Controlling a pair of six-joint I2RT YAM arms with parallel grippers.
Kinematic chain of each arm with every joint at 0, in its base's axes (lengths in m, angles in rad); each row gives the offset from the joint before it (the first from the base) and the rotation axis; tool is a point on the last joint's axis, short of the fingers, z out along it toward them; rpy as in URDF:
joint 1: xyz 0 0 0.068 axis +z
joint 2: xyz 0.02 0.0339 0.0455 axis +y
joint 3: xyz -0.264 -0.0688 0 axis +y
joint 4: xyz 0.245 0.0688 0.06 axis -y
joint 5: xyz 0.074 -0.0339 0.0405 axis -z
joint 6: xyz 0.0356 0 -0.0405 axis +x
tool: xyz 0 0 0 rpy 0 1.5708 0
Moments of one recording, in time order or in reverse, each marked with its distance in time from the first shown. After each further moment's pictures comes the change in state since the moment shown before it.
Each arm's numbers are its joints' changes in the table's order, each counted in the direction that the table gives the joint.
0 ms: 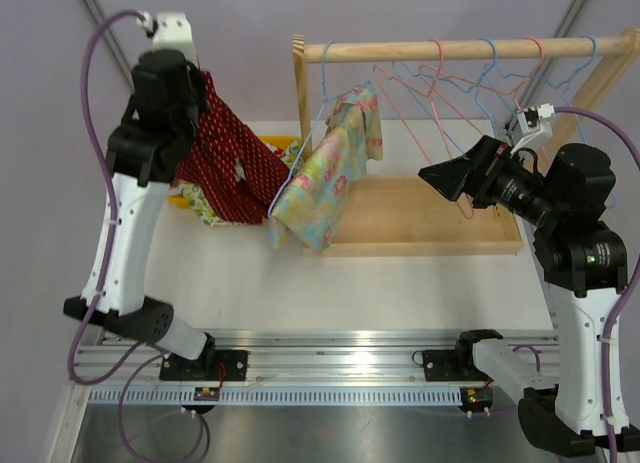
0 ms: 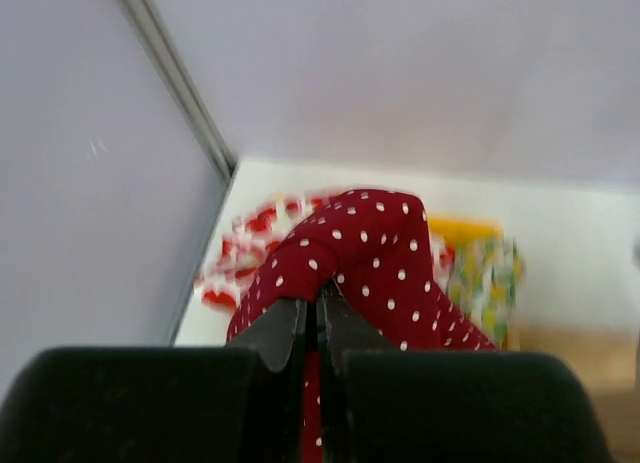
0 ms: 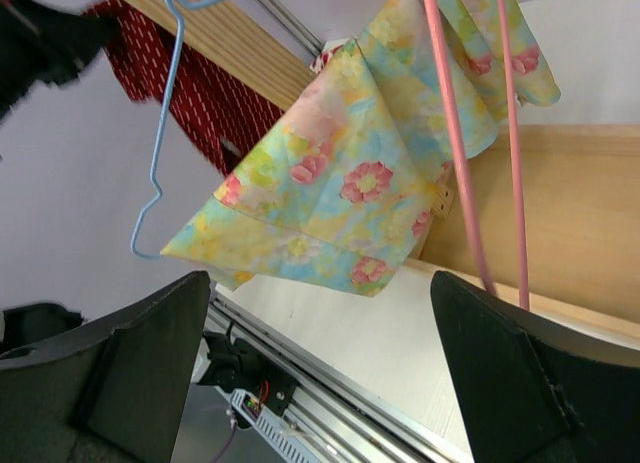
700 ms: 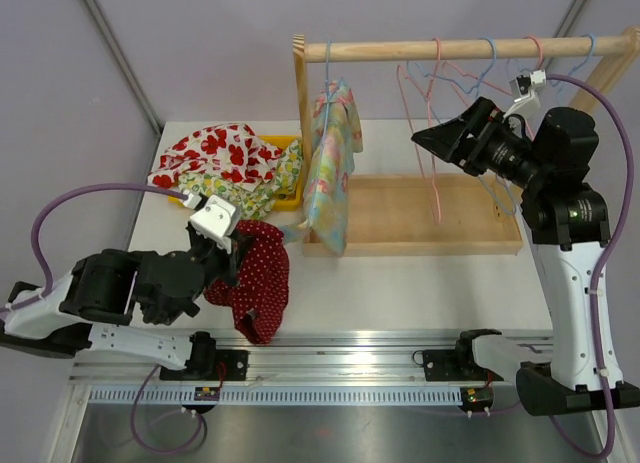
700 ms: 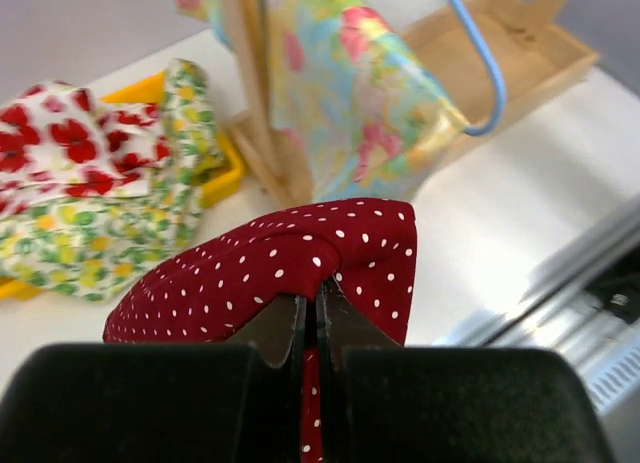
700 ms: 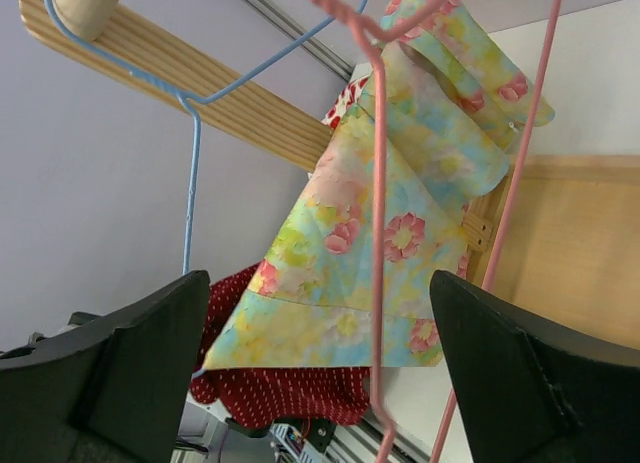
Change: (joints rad) left arm -1.238 -0.571 0.541 -0.290 -0.416 -0.394; right arm 0.000 0.163 -0.057 0.142 -0.024 0.137
